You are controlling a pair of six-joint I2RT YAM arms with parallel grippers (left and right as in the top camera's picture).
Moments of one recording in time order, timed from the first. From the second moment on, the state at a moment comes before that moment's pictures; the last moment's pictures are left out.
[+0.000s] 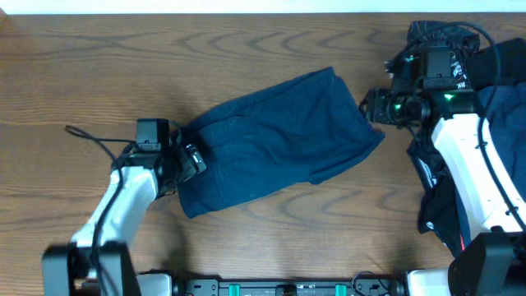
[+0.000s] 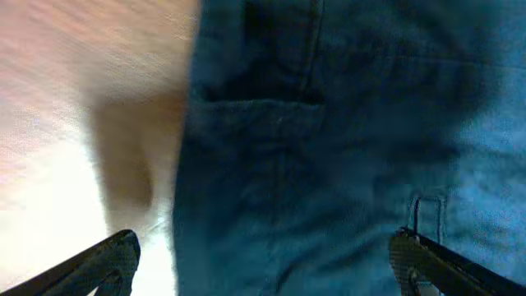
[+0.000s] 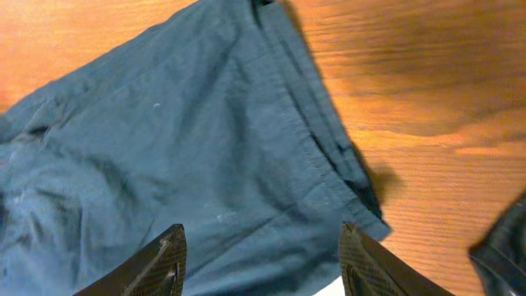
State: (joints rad) left arm 0.01 1.48 0.73 -0.54 0.13 -0.53; right arm 0.07 1.58 1.28 -0.77 -0.24 0.18
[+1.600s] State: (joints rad) left arm 0.02 1.21 1.06 -0.77 0.49 -0.53; right arm 0.81 2.09 1.29 -0.36 -0.60 0.10
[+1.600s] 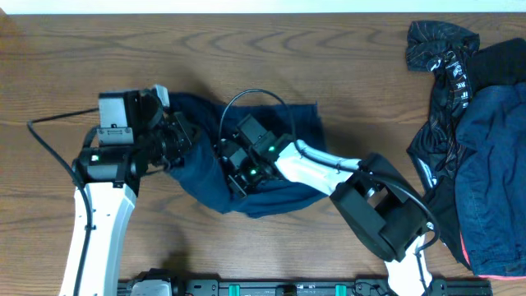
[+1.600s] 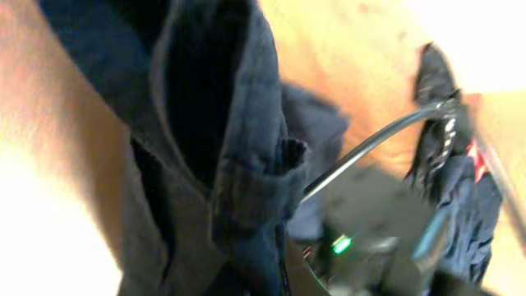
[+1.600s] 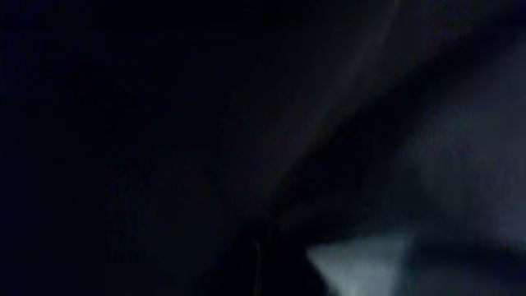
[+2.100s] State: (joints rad) left arm 0.02 1.21 1.08 -0.82 0.39 -0.53; right arm 0.53 1.85 1.35 -0.68 -0.25 0.13
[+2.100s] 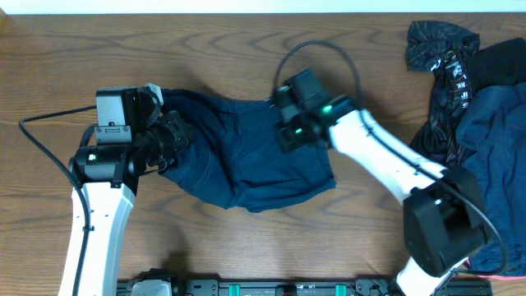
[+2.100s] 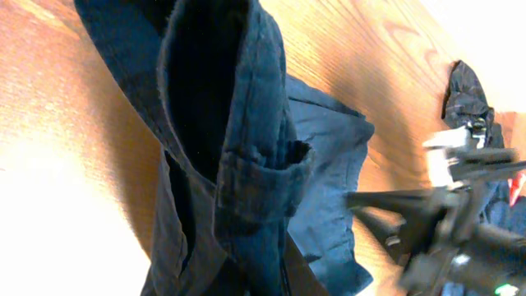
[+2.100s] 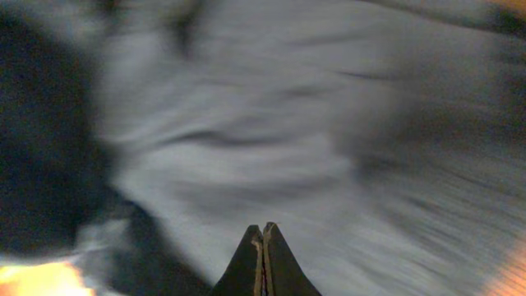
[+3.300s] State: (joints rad) left arm -0.46 1.54 1.09 -0.32 0.36 -0.80; right arm 0.43 1.88 1.10 -0.61 -0.16 0.13
